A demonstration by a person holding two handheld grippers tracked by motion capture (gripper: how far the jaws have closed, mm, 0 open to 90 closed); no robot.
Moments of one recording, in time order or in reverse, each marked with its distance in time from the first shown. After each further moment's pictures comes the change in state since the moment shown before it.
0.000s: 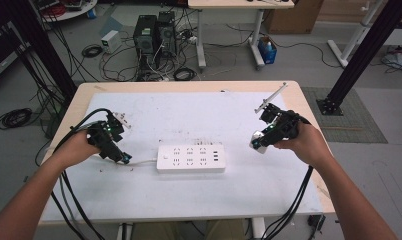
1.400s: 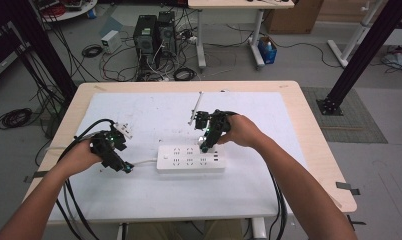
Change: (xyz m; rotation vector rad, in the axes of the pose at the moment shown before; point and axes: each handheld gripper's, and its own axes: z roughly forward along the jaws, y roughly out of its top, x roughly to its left) left arm -0.002 -0.017 0.025 -0.009 -0.051 0.050; right arm 0.044 0.112 0.116 0.150 0.137 -0.434
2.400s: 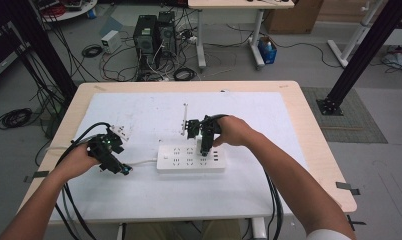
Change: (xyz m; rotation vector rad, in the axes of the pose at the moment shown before) left arm 0.001 -0.012 0.006 -0.024 0.001 -0.047; right arm 0.001 0.018 0.032 0.217 -0.063 -0.127
